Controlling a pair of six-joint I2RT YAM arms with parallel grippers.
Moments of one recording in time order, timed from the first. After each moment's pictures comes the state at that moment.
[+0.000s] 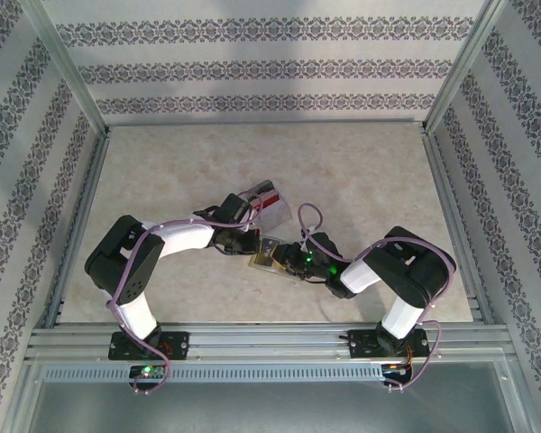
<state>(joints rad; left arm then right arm) -0.58 1.74 0.92 -0.29 0.34 -0.57 0.73 1.71 0.34 0.87 -0.29 1.34</state>
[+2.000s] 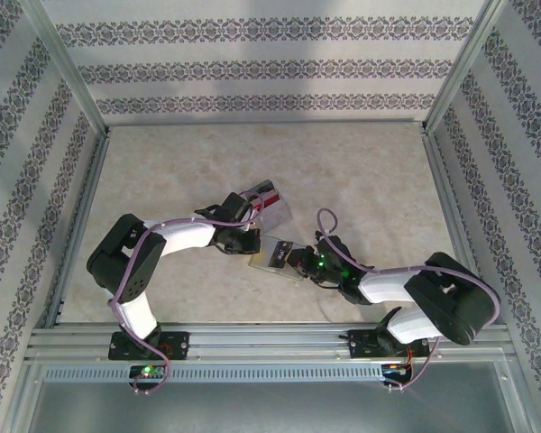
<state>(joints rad) -0.58 1.76 0.94 -0.30 0.34 -0.56 0.72 1.38 0.25 0.57 -0.21 1.30</state>
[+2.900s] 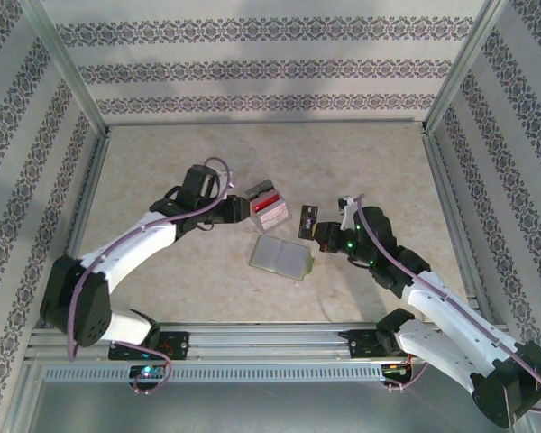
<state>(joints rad) -0.44 1.37 0.97 -0.32 0.38 -0.48 0.54 0.85 0.63 -0.30 -0.22 0.61</state>
